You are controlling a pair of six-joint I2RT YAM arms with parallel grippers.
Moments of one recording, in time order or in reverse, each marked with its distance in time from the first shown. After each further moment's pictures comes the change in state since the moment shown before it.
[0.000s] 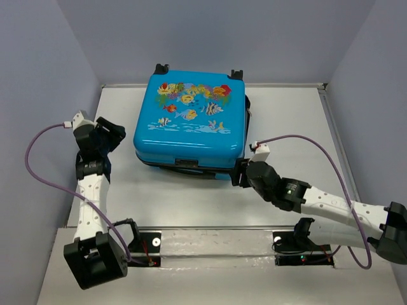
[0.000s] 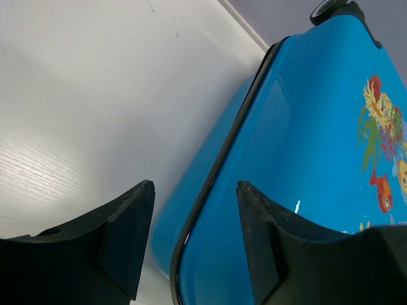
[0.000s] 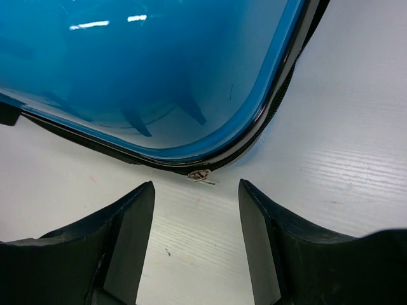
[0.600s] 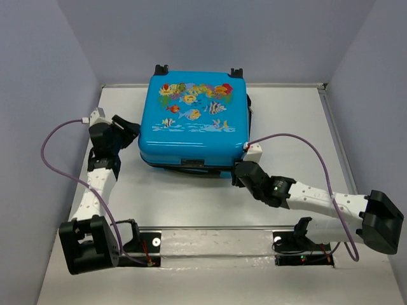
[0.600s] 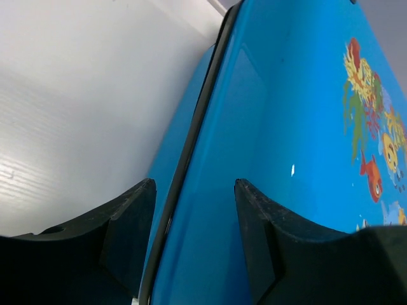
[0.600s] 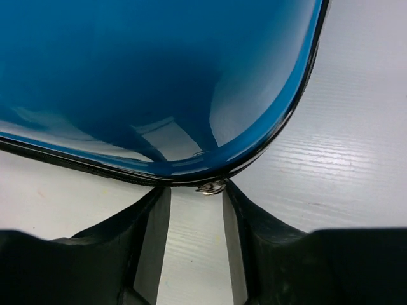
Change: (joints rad) left arm -0.095 0.128 -0.088 0.222 0.082 -0.080; right arm -0.010 0.177 0.004 0.048 0.048 -0.011
